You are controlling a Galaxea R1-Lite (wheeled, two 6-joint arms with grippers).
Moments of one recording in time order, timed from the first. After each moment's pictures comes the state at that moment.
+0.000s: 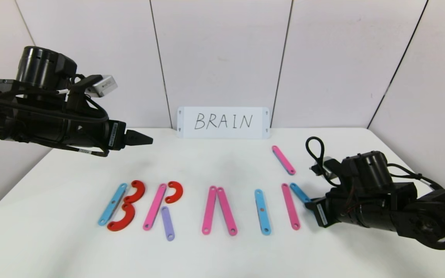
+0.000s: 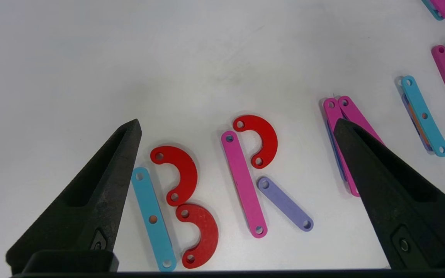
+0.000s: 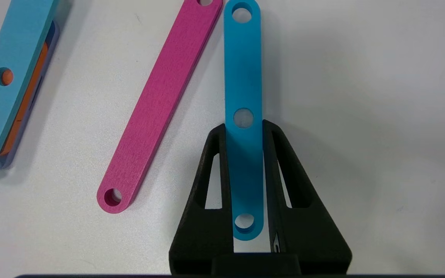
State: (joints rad) left arm -0.16 1.64 -1.27 0.24 -0.26 0.05; right arm 0.34 1.86 -0.63 -0.45 0.04 -0.03
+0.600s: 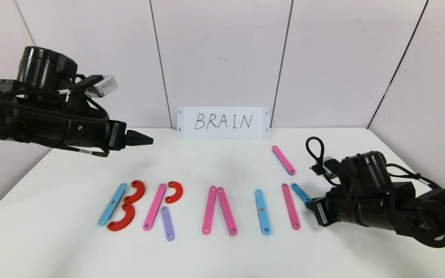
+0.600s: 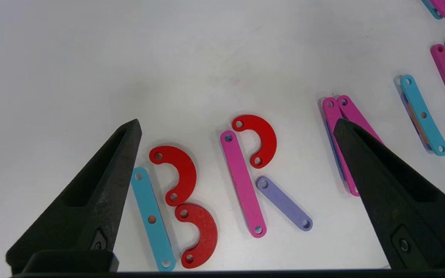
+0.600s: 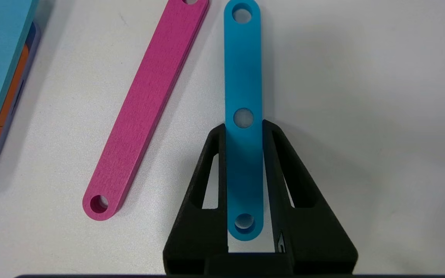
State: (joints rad) left arm -0.17 1.64 -1.27 0.24 -0.26 0.05; right arm 0.33 1.87 -0.63 -0.45 0.03 -0.02
